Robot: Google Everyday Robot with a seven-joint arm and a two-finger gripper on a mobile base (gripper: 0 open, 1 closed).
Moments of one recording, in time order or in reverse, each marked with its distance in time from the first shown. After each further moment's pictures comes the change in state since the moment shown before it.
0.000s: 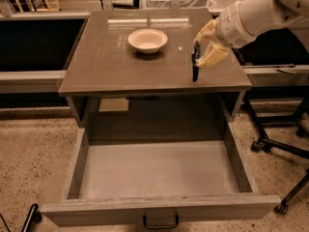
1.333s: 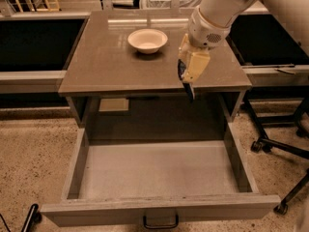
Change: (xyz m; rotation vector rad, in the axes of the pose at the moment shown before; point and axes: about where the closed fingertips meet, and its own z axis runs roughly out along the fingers) arm -0.035 0.055 0.023 -0.373 0.234 0.057
